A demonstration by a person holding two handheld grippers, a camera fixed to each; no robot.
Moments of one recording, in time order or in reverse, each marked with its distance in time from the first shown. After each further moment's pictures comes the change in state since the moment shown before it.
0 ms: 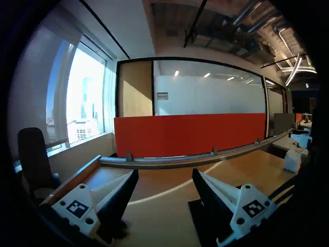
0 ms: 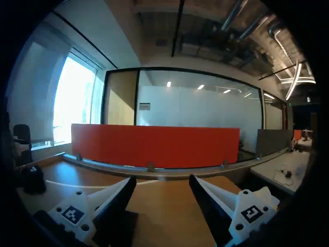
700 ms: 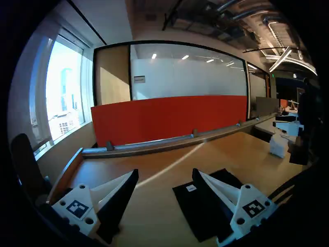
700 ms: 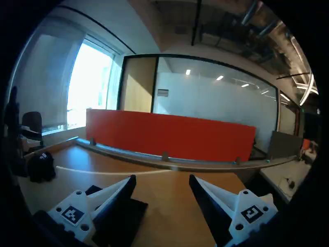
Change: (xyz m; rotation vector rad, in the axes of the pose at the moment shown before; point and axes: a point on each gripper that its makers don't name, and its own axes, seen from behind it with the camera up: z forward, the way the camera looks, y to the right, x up) left arm -0.030 0.040 0.003 -0.196 -0.160 0.061; right arm -0.014 -0.032 -0.002 0.175 -0.145 -0.091
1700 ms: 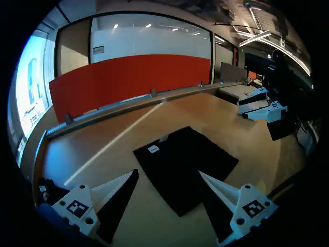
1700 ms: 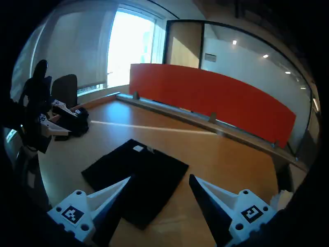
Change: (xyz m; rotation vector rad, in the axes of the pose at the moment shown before) left arm -0.109 0.079 0.002 -0.332 -0.282 0.082; right arm -0.112 -0.079 -0.016 0.345 -0.316 -0.109
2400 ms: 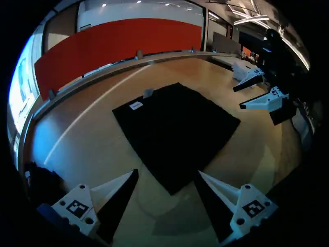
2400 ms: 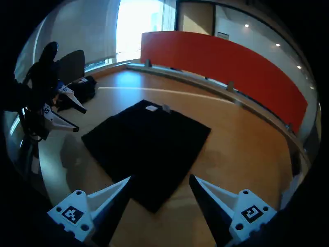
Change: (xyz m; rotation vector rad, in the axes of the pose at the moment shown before) left arm -0.113 0.030 0.049 -0.078 -0.233 0.034; right arm -0.119 -0.036 0.038 0.089 -0.204 -0.023
